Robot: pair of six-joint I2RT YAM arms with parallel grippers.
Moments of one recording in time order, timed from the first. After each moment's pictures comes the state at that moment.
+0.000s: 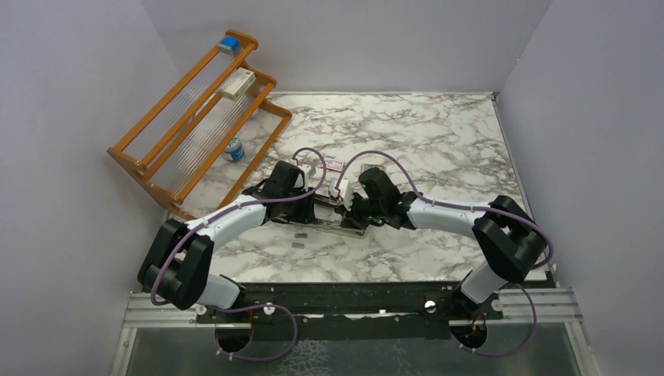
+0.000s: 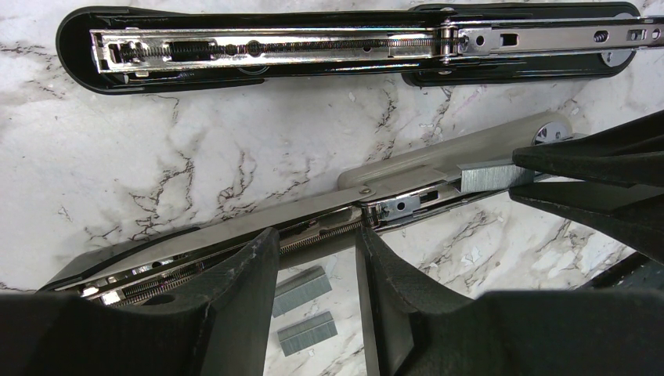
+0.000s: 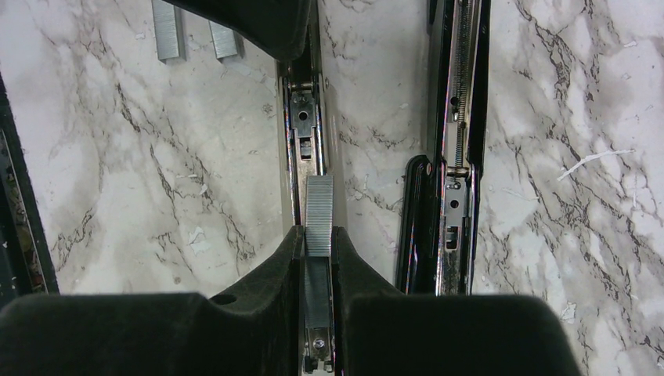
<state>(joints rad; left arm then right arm) -0.51 1.40 0.74 -0.30 0.21 -0.26 0.80 1.60 0.83 0.02 -0.41 -0.35</state>
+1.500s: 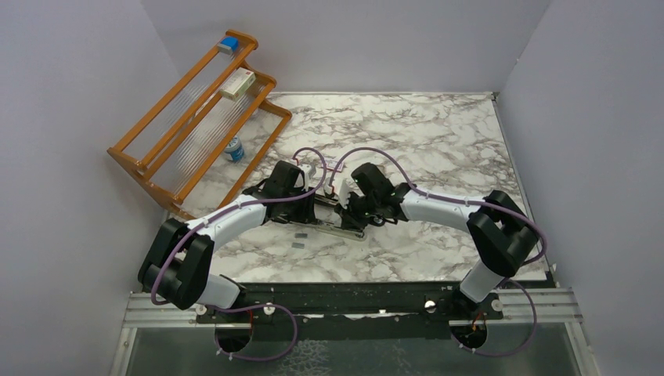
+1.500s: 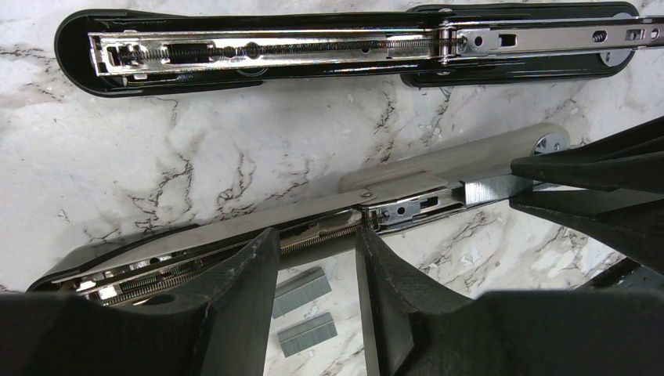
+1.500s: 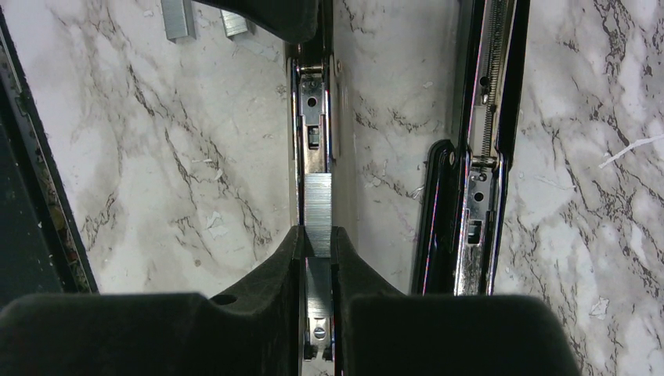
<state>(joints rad) -0.51 1.40 0.75 -0.30 0.21 -0.26 0.80 1.66 0.95 -0.19 -0.41 -0.34</state>
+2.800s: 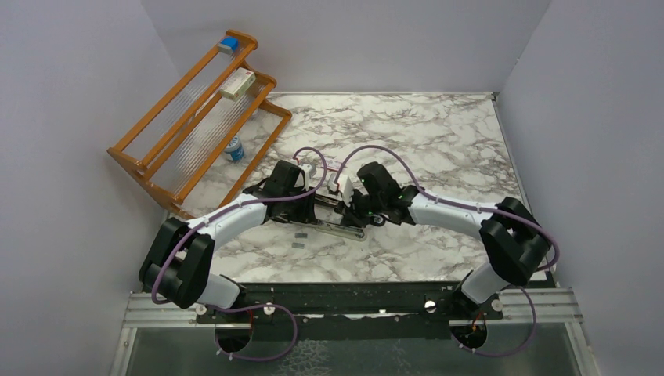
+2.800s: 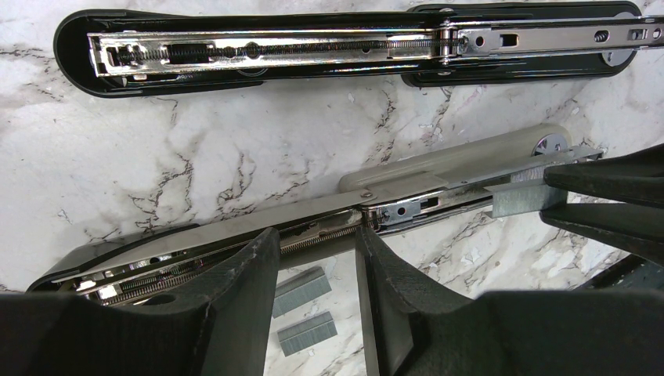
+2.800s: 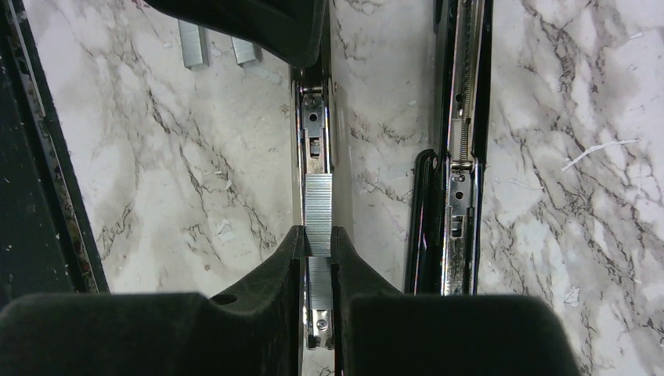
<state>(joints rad) -0.51 1.41 0.76 -0.31 0.21 -0.26 0.80 1.57 0.91 -0.12 -0.42 -0.31</state>
